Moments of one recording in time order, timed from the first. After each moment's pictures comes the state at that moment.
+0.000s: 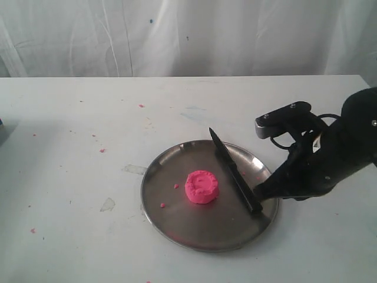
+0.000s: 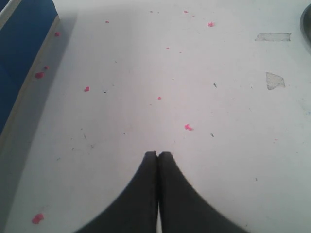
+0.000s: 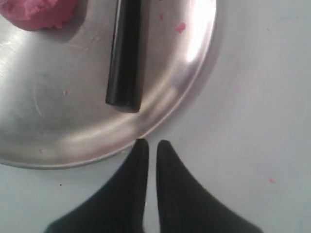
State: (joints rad) left arm 0.03 0.00 0.02 -0.07 0.52 0.13; right arm 0.39 1.49 -0.81 0.03 0.59 -0.10
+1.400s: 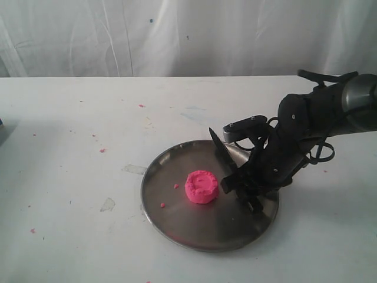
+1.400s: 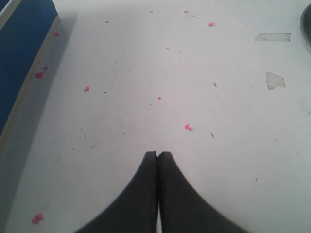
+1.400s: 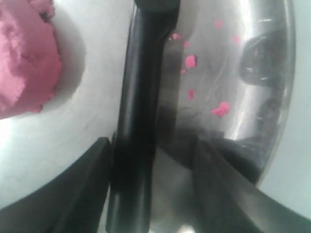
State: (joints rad) left arm 0.03 0.00 0.02 -0.07 0.52 0.13; right arm 0.39 1.89 -1.04 0.16 0.53 -0.17
